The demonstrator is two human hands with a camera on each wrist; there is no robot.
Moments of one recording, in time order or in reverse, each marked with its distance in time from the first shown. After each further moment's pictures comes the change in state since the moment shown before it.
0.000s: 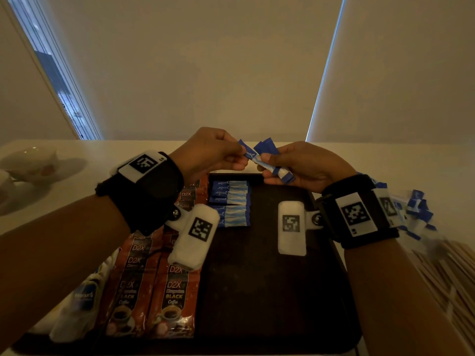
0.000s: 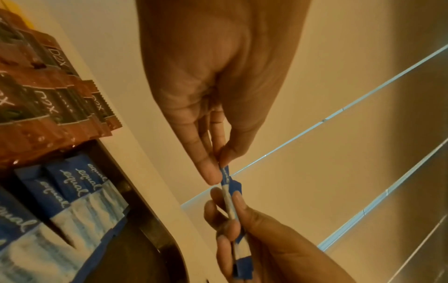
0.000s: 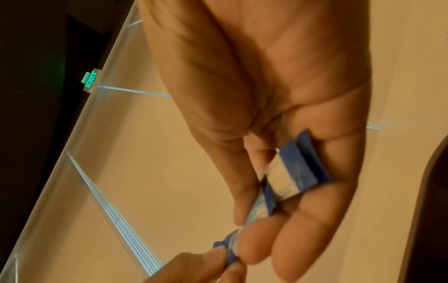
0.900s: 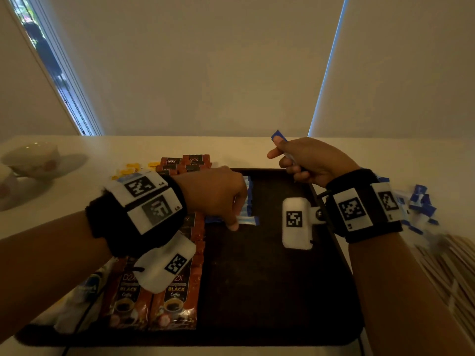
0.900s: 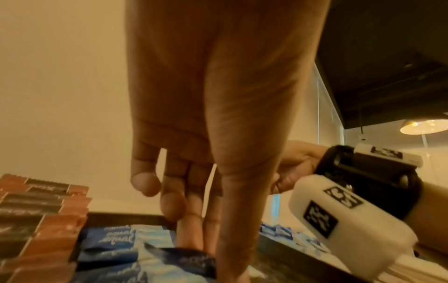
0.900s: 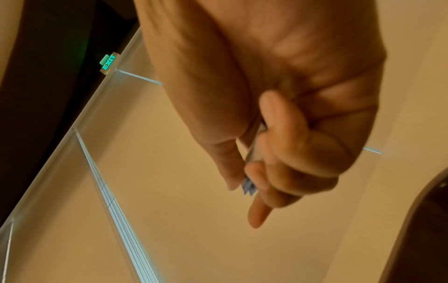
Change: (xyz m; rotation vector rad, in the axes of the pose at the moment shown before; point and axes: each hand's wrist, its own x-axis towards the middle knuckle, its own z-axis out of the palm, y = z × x) left_hand -0.028 -0.017 0.007 1.367 -0.592 0.165; right_hand 0.006 0.003 -0.010 -0.291 0.107 0.017
